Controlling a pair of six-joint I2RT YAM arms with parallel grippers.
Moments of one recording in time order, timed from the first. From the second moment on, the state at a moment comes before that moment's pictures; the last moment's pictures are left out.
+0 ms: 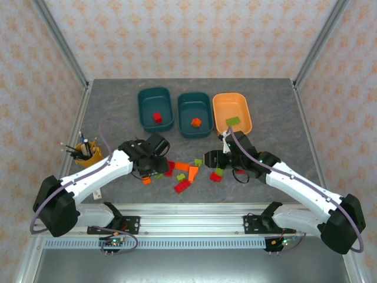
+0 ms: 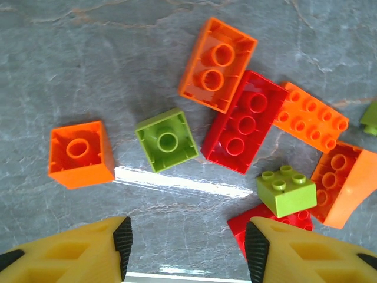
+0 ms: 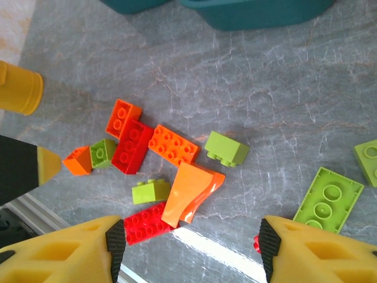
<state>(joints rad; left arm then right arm) -0.65 1.27 0.91 -0.96 -0.05 -1.03 0.71 1.03 0.74 -0.47 -0.15 0.62</state>
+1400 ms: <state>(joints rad) -0.51 1.17 0.66 -0.95 -0.04 -1.17 0.93 1.13 0.95 -0.31 0.05 0.72</state>
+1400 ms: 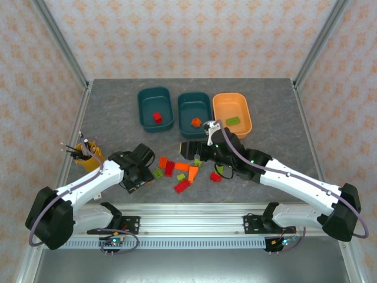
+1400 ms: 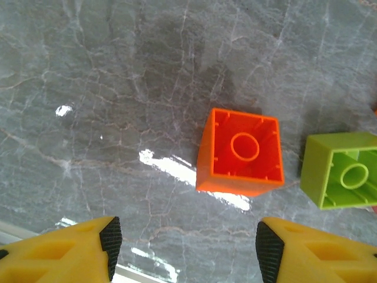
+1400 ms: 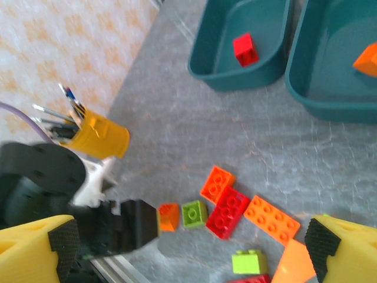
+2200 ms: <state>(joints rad) -0.48 1.32 0.71 -0.83 -0.03 -1.05 0.92 1.17 0.95 -0.32 -0.01 0.74</state>
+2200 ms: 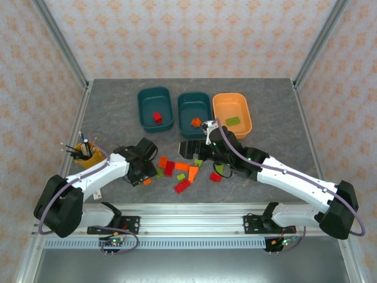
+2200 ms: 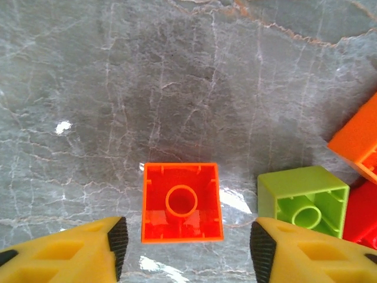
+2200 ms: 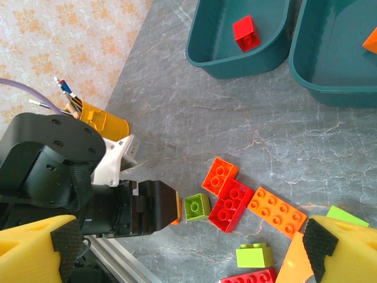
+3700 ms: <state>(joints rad) -0.47 2.30 2.23 -1.03 -0.08 -0.75 0.47 1.48 1.34 -0.56 0.09 0.76</state>
